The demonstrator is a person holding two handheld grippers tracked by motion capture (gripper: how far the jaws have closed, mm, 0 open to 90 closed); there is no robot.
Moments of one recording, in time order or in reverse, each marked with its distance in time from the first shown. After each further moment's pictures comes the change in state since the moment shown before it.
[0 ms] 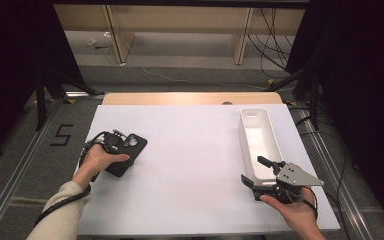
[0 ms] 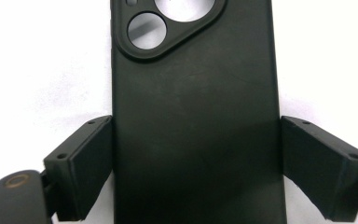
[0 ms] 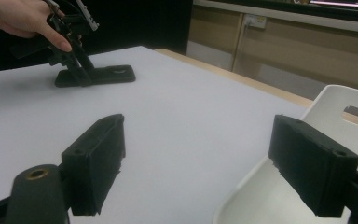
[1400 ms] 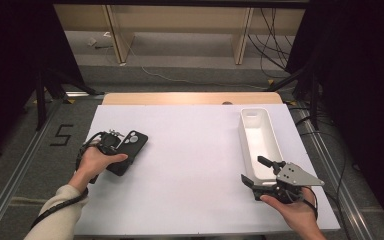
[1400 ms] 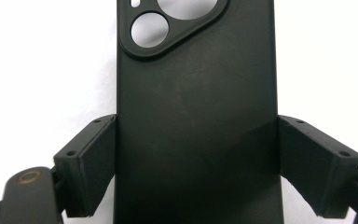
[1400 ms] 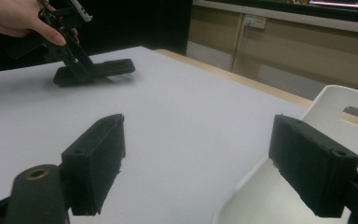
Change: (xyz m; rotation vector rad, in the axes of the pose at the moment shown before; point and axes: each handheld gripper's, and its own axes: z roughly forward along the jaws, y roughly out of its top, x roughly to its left) left arm -0.003 -0.007 -0.013 -0.120 -0.032 -0.016; right arm 0.000 0.000 0.000 -0.001 -0.001 0.000
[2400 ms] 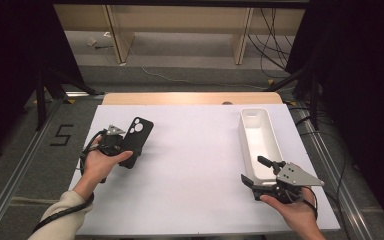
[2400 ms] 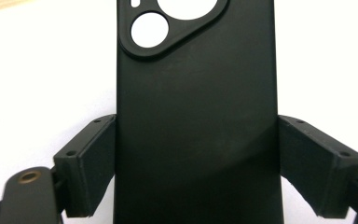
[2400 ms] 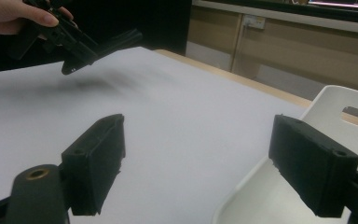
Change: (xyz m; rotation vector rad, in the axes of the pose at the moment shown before) left arm -0.029 0.003 -0.023 -0.298 -0.003 -0.015; right arm 0.001 0.000 0.000 0.000 -0.003 0.002
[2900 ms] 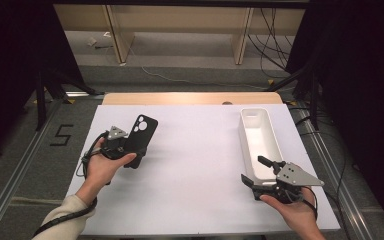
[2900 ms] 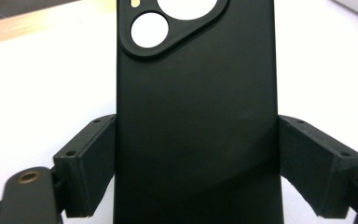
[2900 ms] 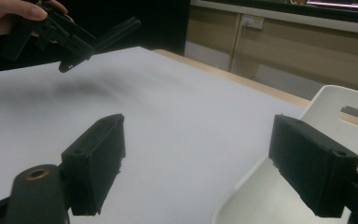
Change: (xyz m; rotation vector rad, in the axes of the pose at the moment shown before) left arm -0.019 0.000 -0.009 -0.096 -0.018 0.024; right arm 0.000 0.000 0.000 0.001 -0.006 0.001
